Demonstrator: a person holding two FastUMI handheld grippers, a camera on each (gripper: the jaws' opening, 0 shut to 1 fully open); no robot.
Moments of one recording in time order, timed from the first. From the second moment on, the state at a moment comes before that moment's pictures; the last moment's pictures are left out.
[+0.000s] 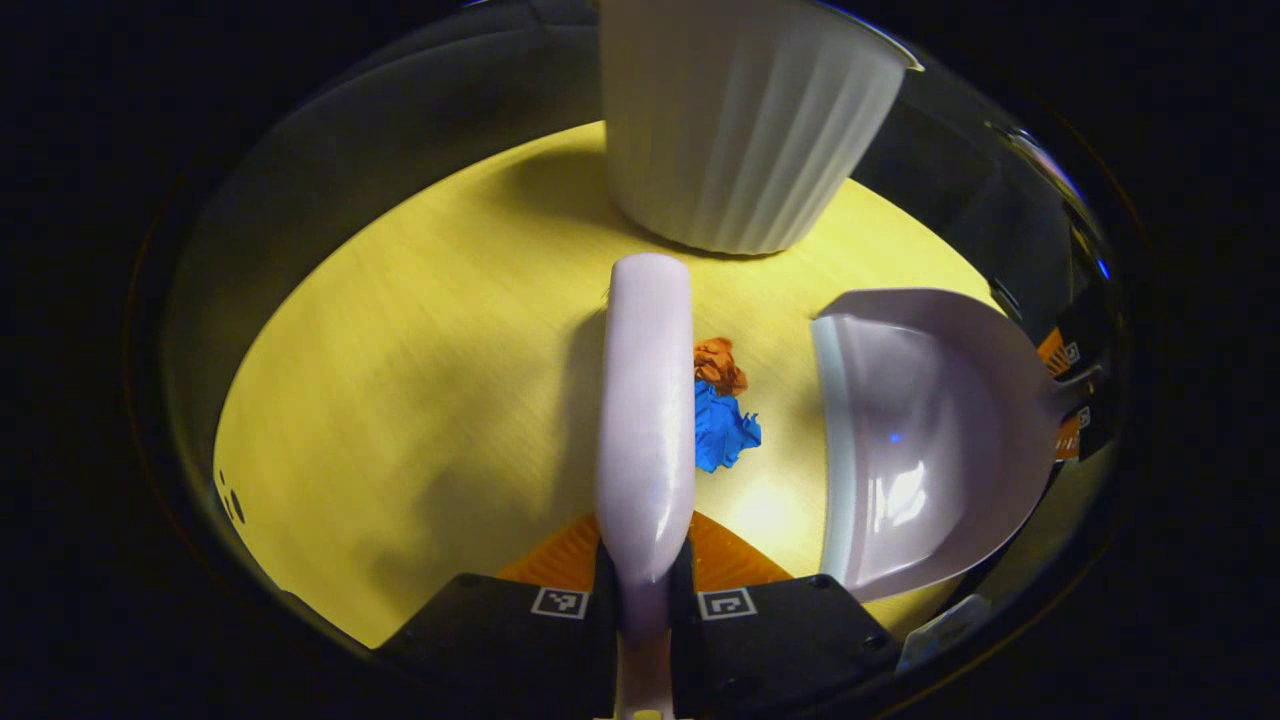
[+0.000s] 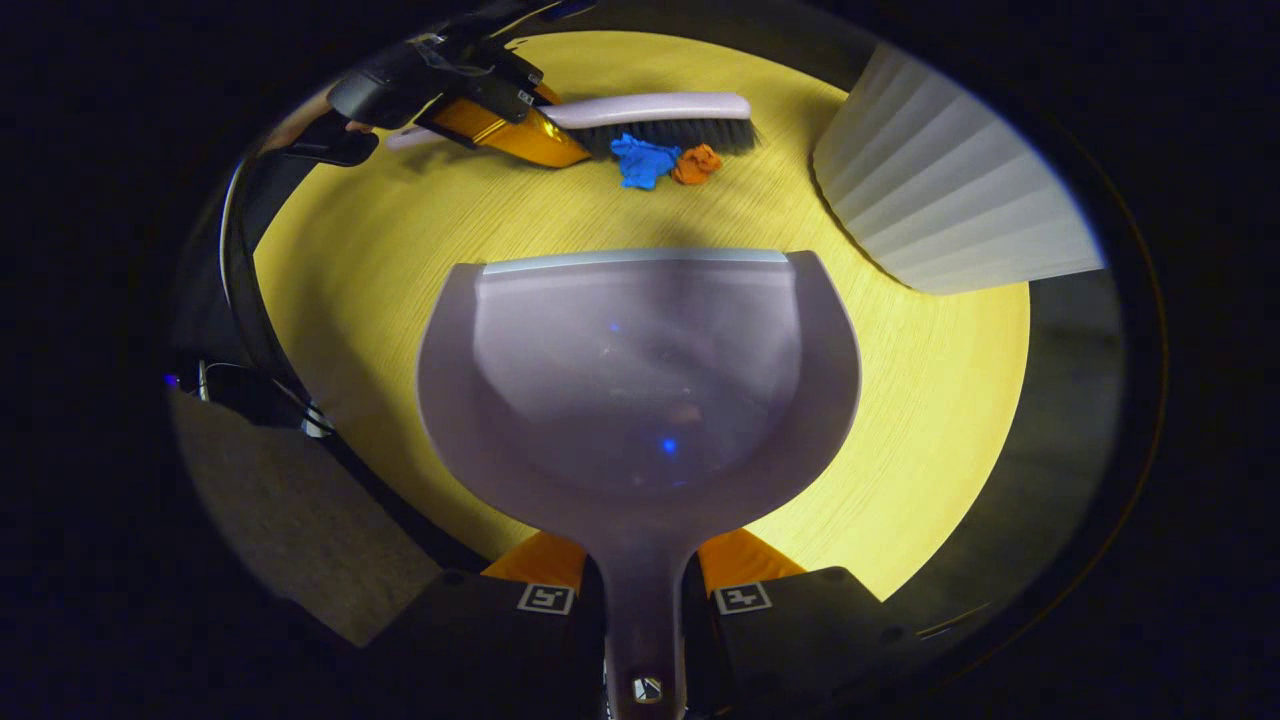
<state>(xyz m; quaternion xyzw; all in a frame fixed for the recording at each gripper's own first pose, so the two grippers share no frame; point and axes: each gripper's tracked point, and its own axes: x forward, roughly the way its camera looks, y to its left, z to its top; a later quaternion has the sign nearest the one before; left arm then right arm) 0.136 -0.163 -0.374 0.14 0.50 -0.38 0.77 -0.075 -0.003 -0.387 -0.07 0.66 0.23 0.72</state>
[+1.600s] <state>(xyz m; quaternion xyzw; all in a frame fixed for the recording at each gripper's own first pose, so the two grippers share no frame) 0.038 -0.210 -0.329 0.11 0.59 -0.48 0.64 -0.088 0.006 -0.408 -0.01 0.62 0.20 0.76</state>
